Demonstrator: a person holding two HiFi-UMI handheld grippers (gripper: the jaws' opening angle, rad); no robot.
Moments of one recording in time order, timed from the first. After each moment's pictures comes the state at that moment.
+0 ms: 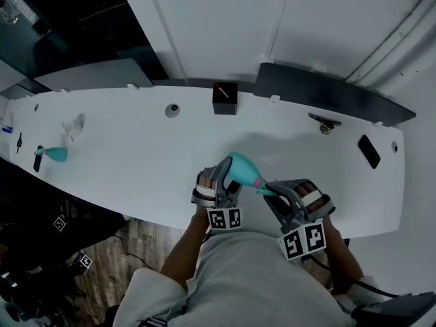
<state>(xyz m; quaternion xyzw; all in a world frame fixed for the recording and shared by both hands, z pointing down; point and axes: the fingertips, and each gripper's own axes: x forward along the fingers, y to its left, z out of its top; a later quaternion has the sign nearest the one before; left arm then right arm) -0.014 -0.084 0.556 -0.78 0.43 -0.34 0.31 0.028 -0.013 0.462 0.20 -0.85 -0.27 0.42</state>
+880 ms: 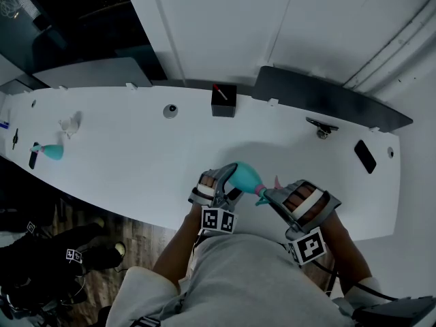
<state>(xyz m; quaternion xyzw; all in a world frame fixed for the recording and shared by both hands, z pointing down) 0.007 -0.063 0.573 -0.85 0.33 -0.32 0.27 0.036 0.003 0.471 0.04 -0.72 -0.49 0.48</state>
